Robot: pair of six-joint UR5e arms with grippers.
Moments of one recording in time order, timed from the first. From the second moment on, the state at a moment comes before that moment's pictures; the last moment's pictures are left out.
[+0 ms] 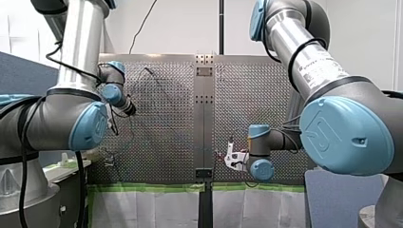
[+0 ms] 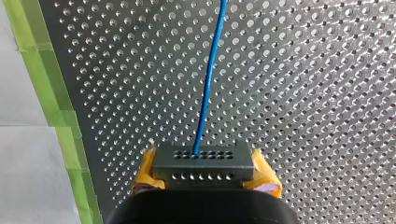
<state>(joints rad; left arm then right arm) 0.16 -1.85 -1.85 -2.83 -1.40 -2.15 2.09 -0.80 2.05 -1.19 1.67 1.69</state>
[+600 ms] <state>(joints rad) 0.20 -1.77 -1.92 -2.65 -1.39 -2.33 2.09 -0.80 2.05 -1.20 1.67 1.69</state>
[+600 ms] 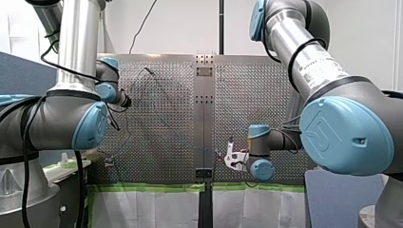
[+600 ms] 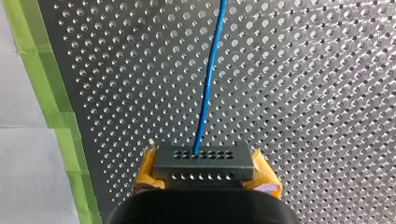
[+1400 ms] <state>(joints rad) 0.18 -1.64 -1.97 -2.56 -1.37 -2.56 2.09 -0.80 2.05 -1.19 1.67 1.69</state>
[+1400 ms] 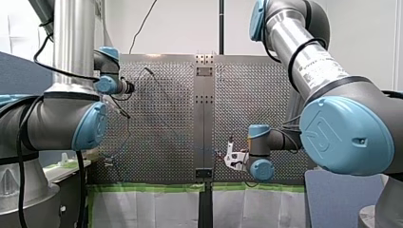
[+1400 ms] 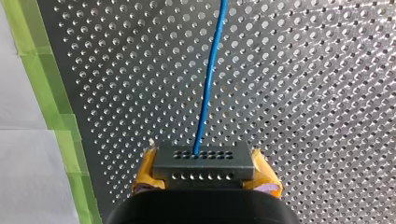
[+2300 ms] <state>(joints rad) 0.12 -1.42 -2.11 -2.41 -1.29 -2.80 2.09 -0.80 2.05 -1.19 1.67 1.69</state>
